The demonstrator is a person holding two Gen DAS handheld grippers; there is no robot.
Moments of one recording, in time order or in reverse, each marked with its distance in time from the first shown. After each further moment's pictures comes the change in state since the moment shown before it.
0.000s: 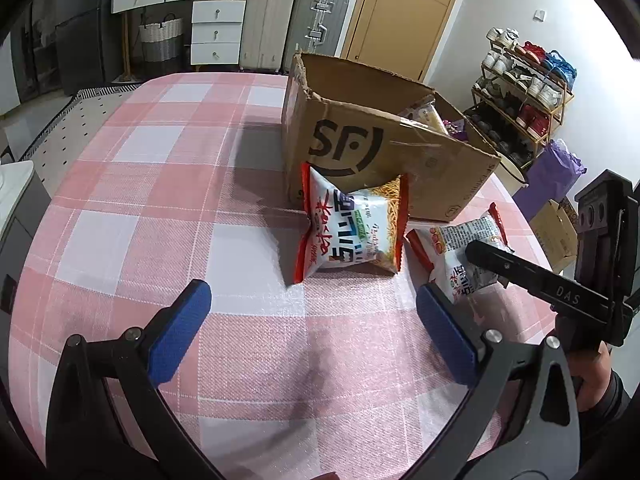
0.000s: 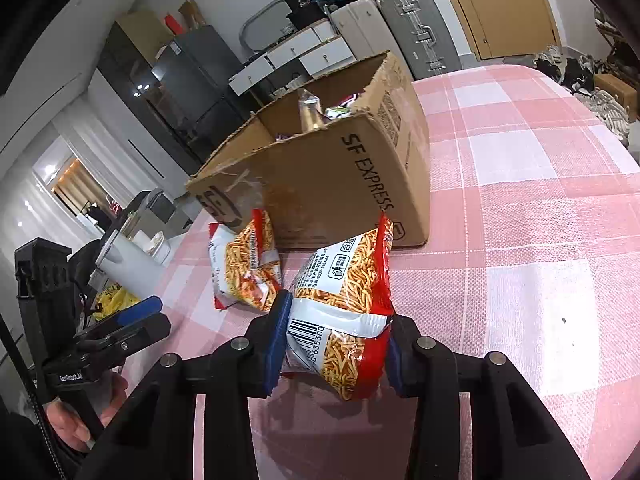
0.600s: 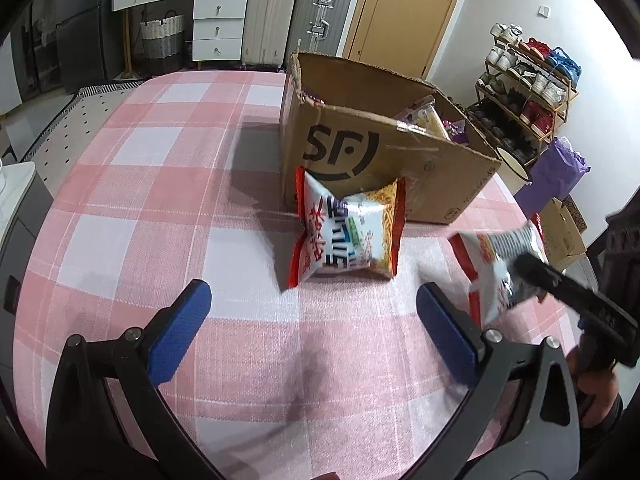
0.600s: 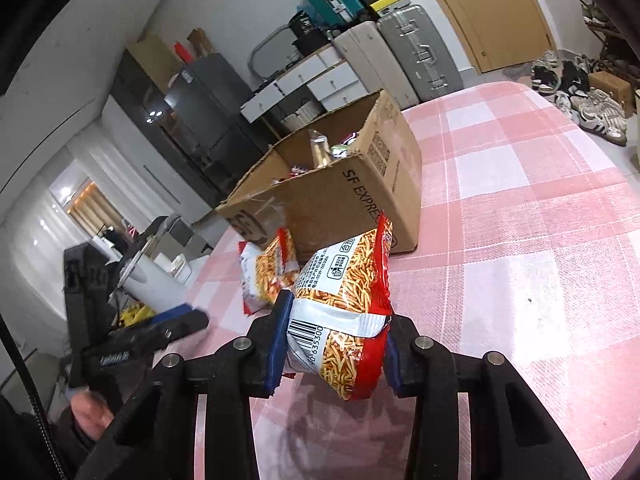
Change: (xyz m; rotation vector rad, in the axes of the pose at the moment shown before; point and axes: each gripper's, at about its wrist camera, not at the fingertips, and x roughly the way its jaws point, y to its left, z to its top) left arm 0.000 -0.009 0.011 -0.001 0.020 0.017; right arm -0.058 -0.007 -0.018 0.026 -0.091 0.046
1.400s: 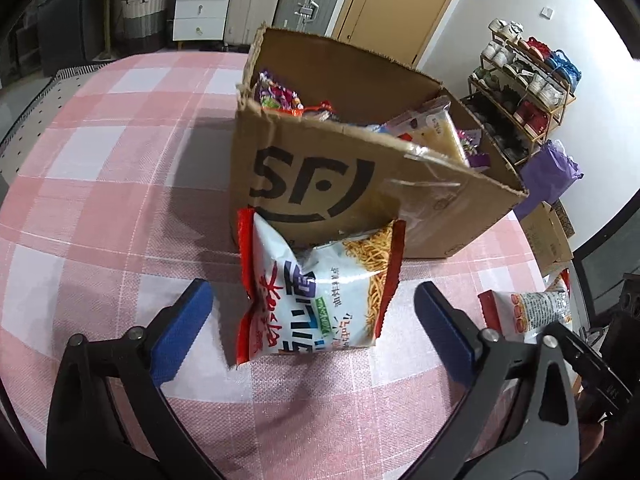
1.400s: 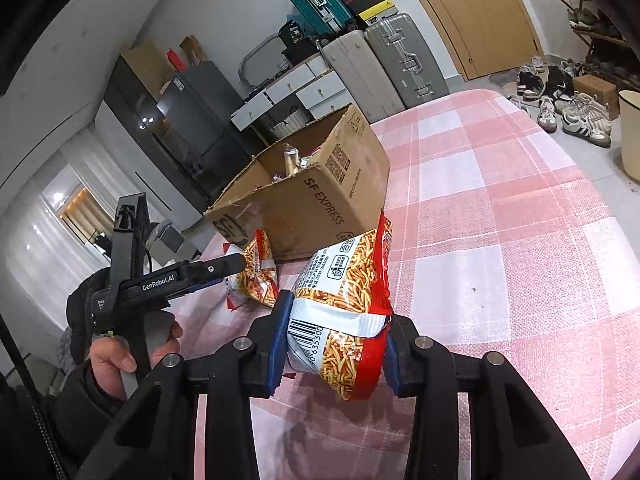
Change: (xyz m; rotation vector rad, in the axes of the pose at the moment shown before) left arm 0.075 -0.013 0.042 -0.033 0.079 -0.082; right arm -0.028 -0.018 -0.007 0.028 -0.026 -0.029
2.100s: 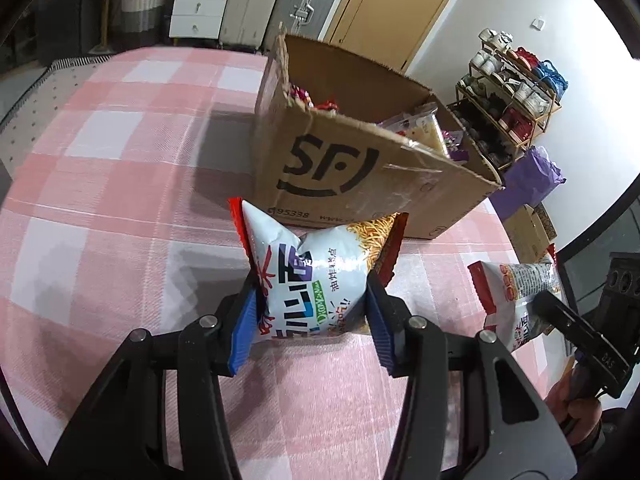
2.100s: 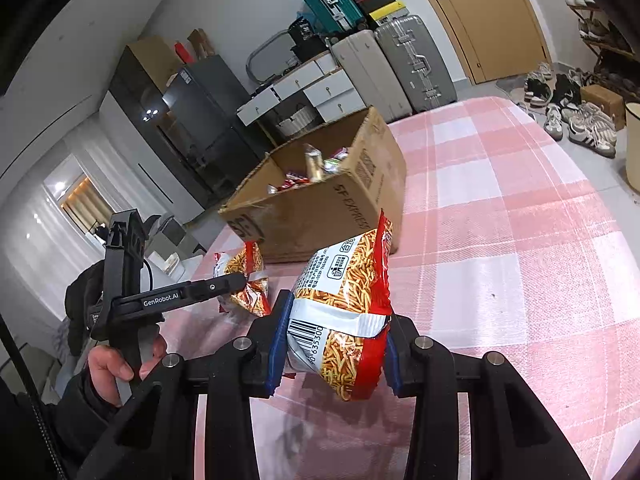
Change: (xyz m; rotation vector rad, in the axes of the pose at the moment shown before) left arm -0.032 0.024 -0.019 -0.014 -0.023 -0.062; right arm -0.005 0.028 0.006 -0.052 -0.004 0.003
